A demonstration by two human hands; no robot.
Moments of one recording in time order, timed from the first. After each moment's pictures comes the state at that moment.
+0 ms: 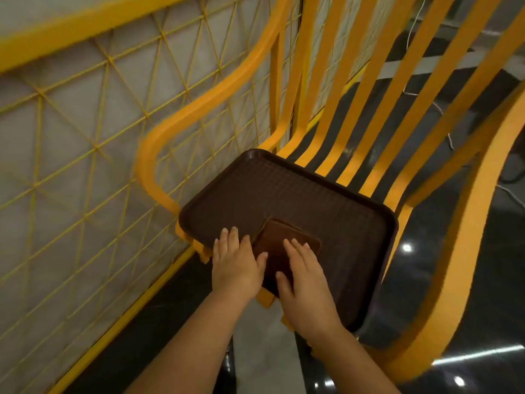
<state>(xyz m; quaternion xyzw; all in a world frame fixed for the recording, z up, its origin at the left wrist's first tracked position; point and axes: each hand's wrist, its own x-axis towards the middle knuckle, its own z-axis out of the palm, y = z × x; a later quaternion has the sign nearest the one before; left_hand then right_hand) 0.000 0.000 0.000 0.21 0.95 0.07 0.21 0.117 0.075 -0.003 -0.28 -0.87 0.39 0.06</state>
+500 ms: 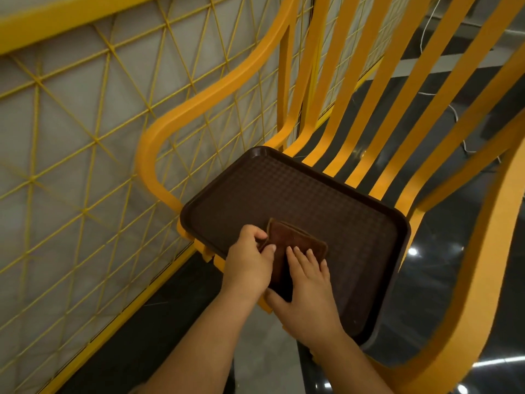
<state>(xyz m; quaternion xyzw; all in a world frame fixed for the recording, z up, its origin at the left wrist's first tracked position) 0.005 0.011 0.028 0.08 0.90 0.37 0.23 0.108 0.079 -0.018 -0.25 -0.91 0.32 0.00</state>
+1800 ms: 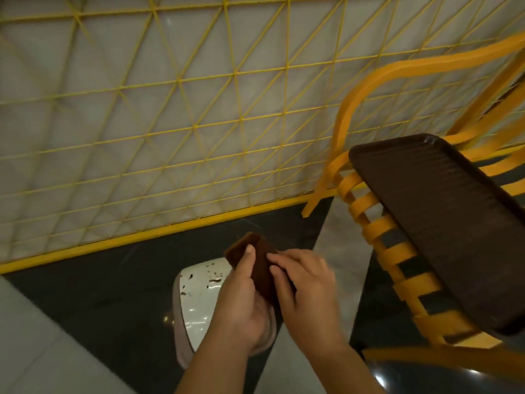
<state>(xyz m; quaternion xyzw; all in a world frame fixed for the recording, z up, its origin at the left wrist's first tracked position) 0.157 -0.245 0.020 -0.42 0.31 0.84 0.16 0.166 -0.144 -0.017 0.07 -0.94 0.33 0.10</state>
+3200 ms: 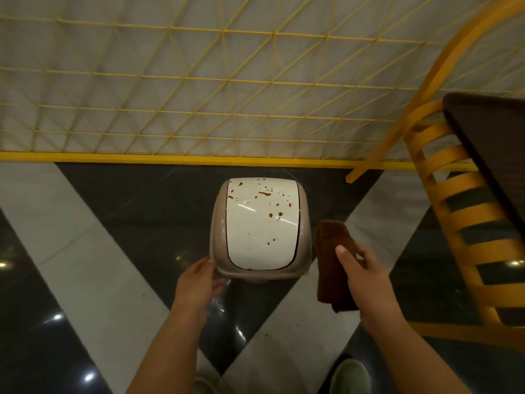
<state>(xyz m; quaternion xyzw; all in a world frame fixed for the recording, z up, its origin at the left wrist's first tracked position) 0.286 -0.355 -0.154 -0.53 0.53 0.66 0.08 0.218 -0.120 -0.106 -0.28 -0.75 0.56 -0.21</state>
